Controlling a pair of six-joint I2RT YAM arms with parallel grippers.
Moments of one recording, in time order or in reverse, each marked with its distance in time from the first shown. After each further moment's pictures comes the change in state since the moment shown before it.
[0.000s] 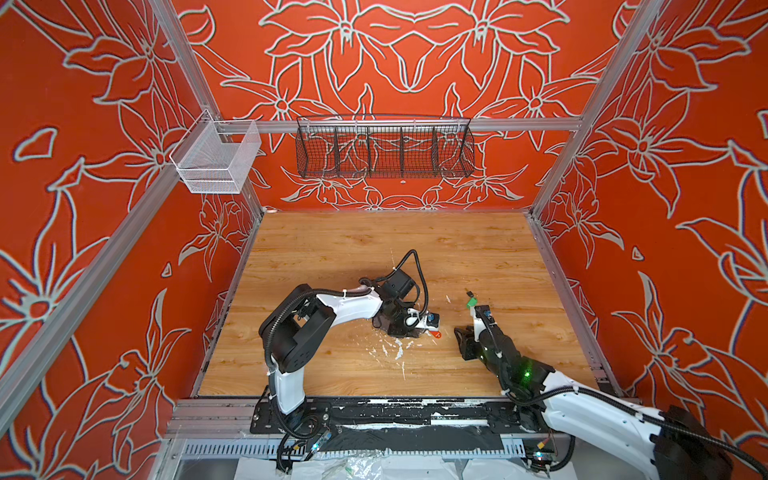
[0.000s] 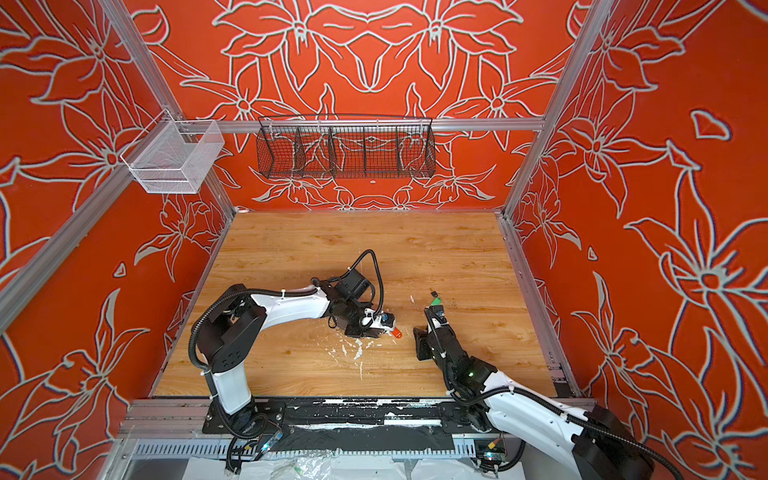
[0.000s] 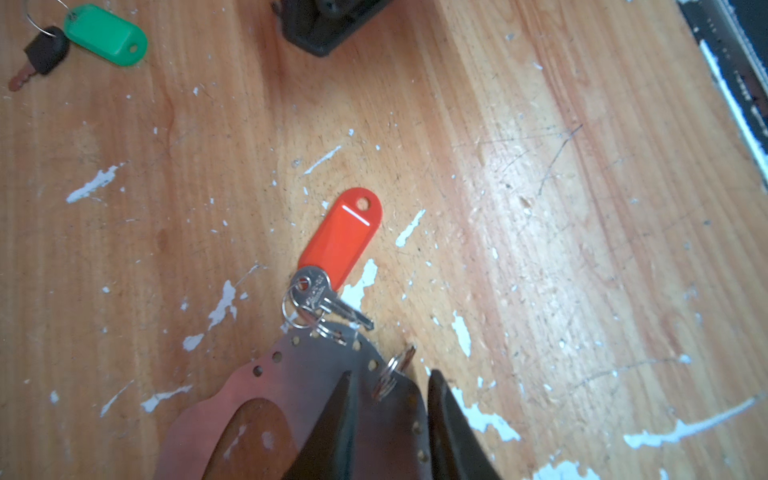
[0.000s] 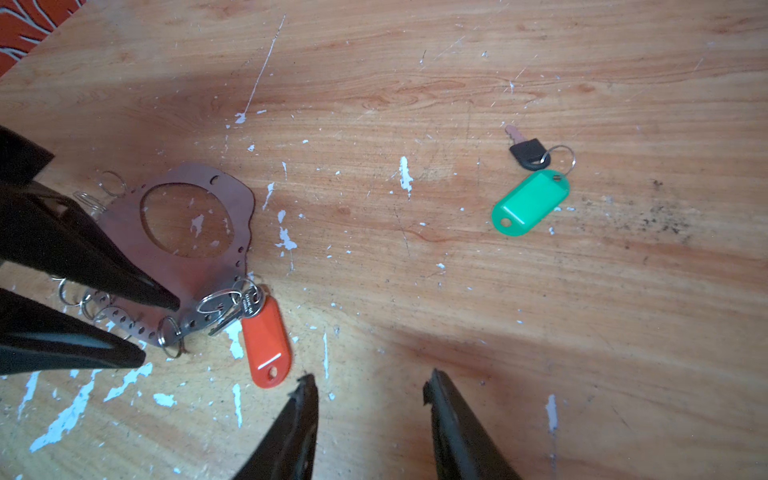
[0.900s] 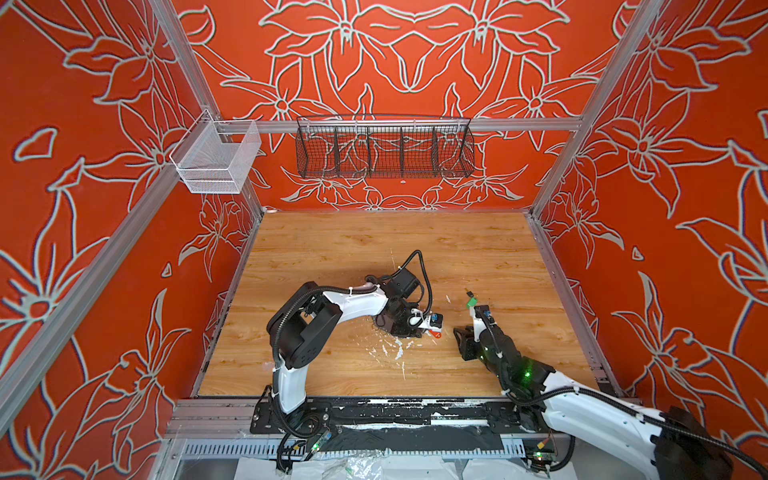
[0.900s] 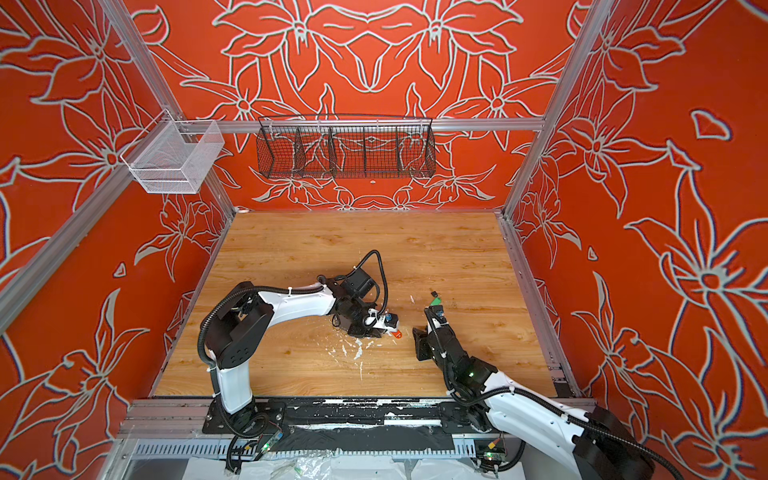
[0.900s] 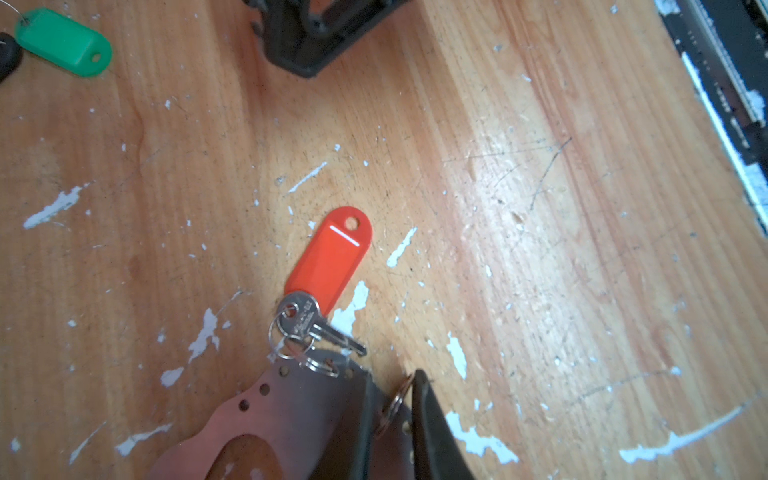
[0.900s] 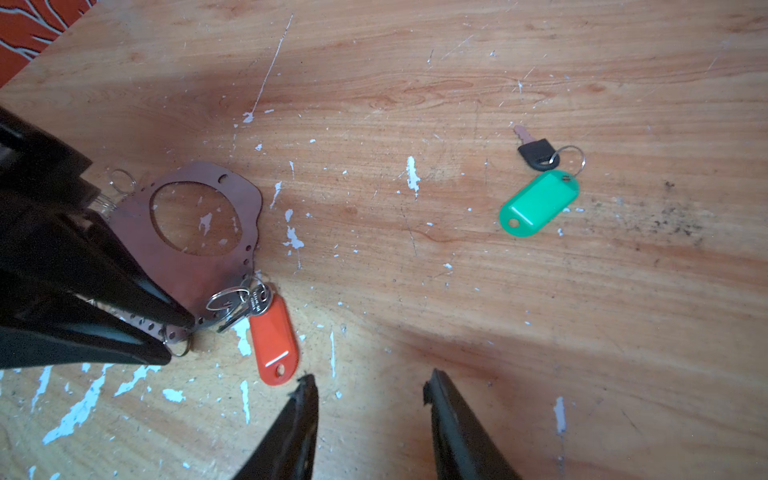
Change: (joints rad) left arm -0.015 0.048 0.068 -0.062 0.016 0.014; right arm 0.000 -0.006 0.000 0.000 -0.017 -0.003
